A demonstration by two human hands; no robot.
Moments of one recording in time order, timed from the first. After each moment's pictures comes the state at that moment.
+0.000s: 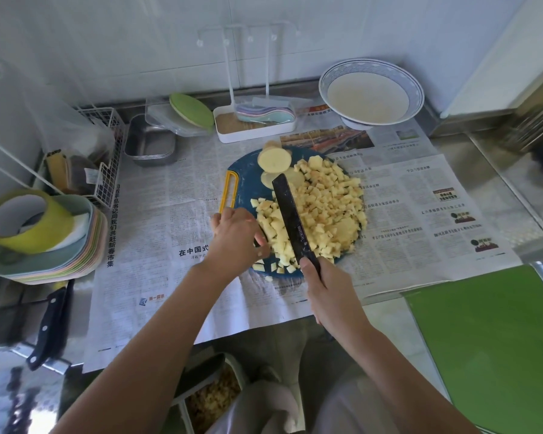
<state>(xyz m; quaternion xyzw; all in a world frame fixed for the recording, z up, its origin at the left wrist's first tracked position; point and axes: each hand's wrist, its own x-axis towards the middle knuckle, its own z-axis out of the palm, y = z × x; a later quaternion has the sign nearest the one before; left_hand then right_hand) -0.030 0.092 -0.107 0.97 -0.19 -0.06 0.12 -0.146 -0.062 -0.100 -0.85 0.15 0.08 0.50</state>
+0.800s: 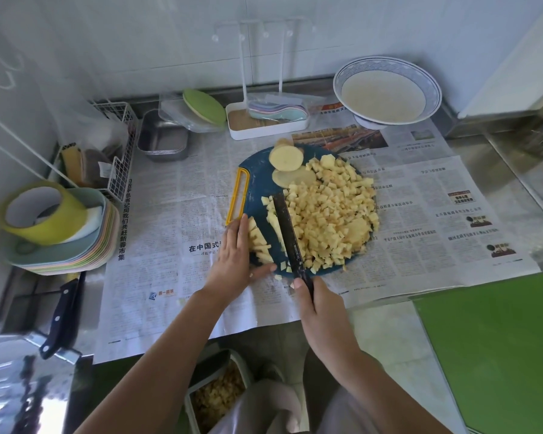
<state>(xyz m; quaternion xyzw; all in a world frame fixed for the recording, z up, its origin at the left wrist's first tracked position) -0.058 0.120 -0.163 0.95 -0.14 -0.07 0.28 -0.167 -0.034 -0.121 -0.87 0.15 0.06 0.46</state>
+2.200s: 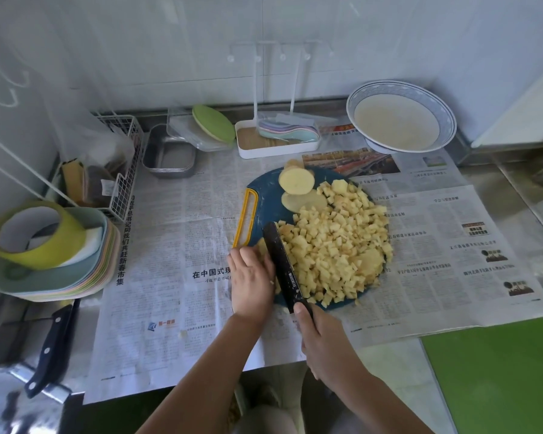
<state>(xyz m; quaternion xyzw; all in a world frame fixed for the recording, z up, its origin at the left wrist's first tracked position) -0.039 0.082 -0.195 0.92 0.01 0.17 0.35 -0.140 -0.029 -0.127 -0.85 0.13 0.14 0.49</state>
